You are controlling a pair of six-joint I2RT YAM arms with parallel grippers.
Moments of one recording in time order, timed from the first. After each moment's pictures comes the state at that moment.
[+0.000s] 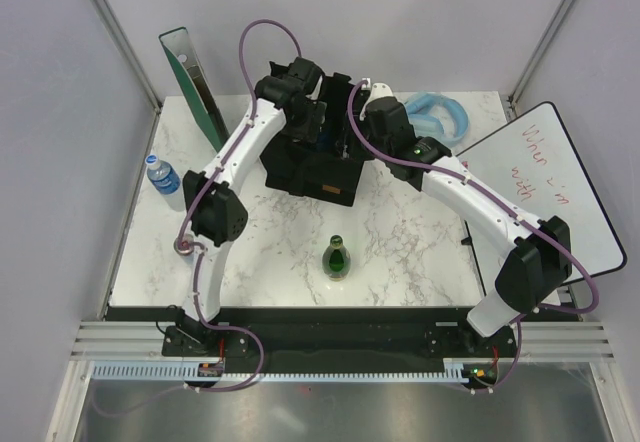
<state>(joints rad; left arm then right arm) -0.49 2.26 2.38 -1.19 -0.24 -0.13 0.62 1.60 1.46 -0.35 0.08 0.45</state>
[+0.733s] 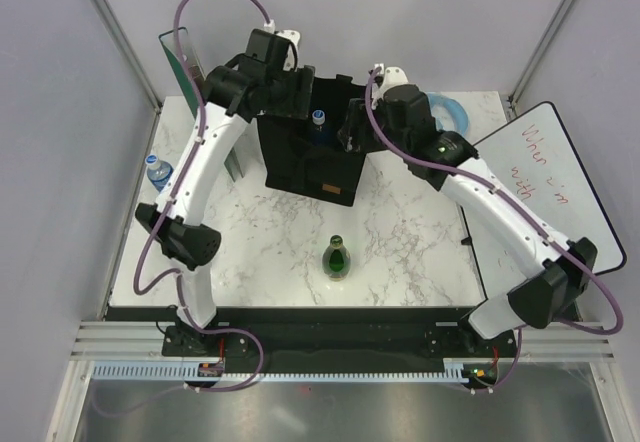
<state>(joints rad) -0.50 1.96 2.39 -1.16 -0.19 -0.16 0.62 1.52 1.54 -0.45 0.08 0.39</state>
